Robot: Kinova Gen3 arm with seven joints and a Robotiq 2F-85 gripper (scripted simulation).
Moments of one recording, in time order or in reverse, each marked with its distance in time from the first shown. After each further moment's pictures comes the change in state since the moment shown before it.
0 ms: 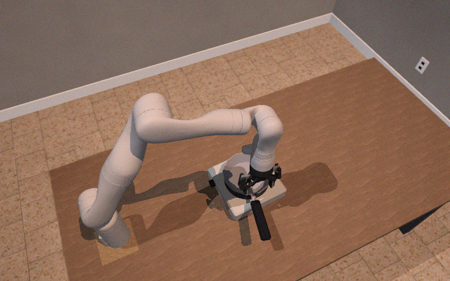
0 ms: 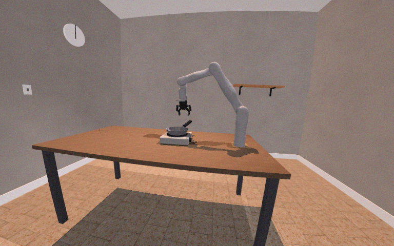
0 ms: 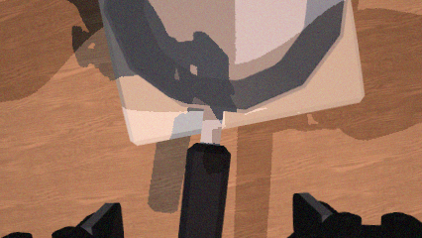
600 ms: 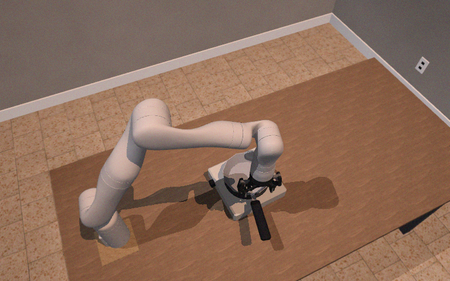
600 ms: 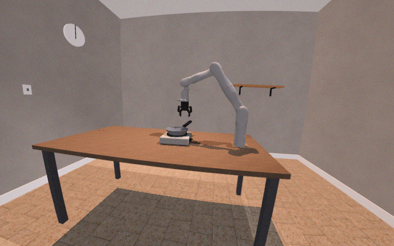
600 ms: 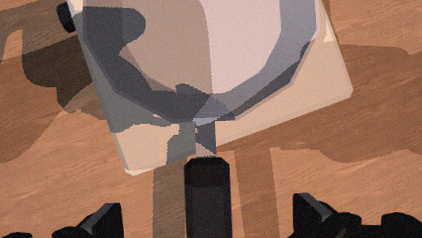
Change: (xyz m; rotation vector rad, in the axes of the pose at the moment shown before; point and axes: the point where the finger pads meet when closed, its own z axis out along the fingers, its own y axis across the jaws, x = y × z) arm -0.004 -0.003 0.012 -0.031 0.140 0.147
